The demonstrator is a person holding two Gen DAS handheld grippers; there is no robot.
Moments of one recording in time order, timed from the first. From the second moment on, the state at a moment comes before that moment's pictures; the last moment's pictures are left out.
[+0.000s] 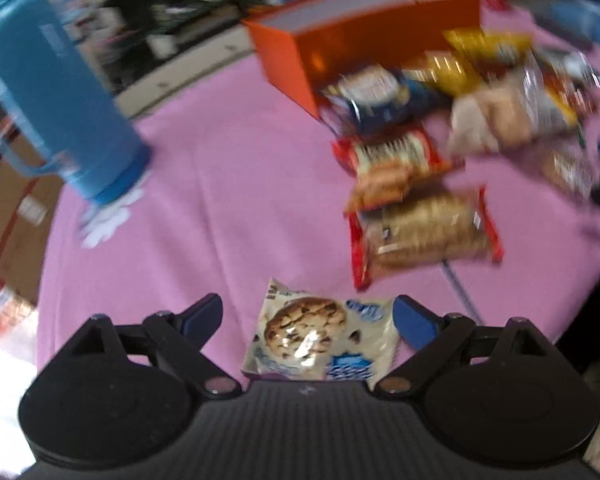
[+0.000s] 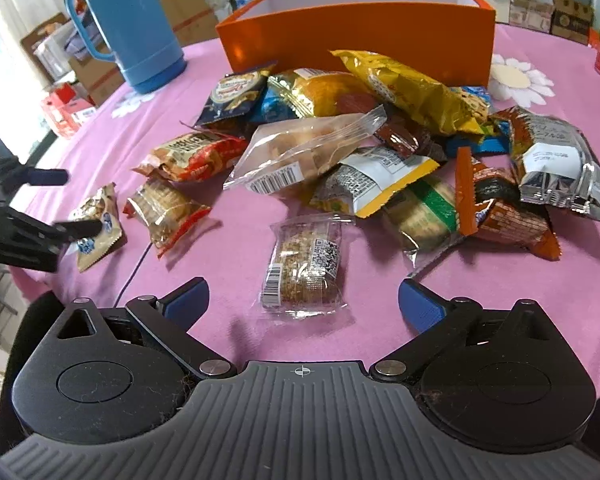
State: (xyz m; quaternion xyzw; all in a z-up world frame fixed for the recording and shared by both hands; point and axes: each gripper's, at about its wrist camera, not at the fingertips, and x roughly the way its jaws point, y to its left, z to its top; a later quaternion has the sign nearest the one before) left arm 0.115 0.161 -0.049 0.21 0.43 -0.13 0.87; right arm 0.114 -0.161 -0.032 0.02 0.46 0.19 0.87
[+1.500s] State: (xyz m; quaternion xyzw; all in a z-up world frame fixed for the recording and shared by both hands) left arm 0.222 0.121 0.075 -0.03 0.31 -0.06 0.95; right arm 0.217 -0.188 0.083 0.08 0.29 0.21 0.93
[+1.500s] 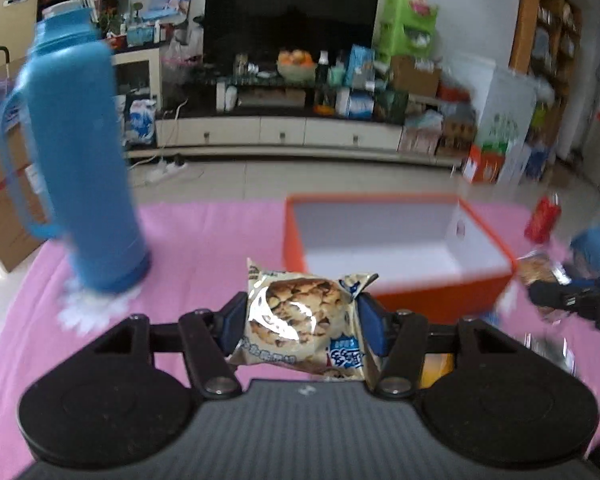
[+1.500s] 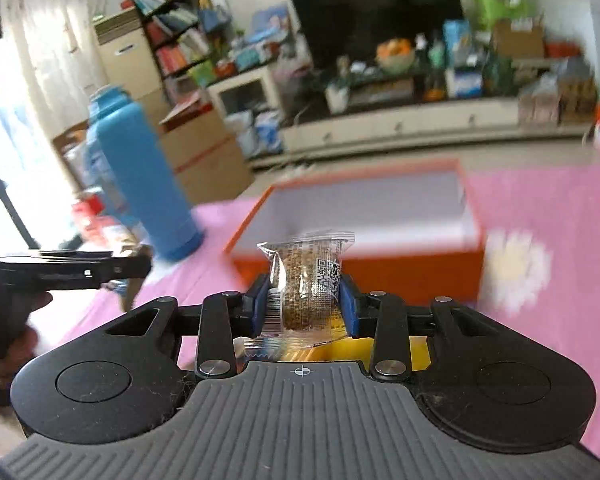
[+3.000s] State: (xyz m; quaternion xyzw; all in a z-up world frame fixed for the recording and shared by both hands) left arm 0.201 -0.010 -0.020 -0.05 0.40 -0.06 0.91; right arm 0.118 -0.325 -0.018 0.25 0.34 0.07 0.90
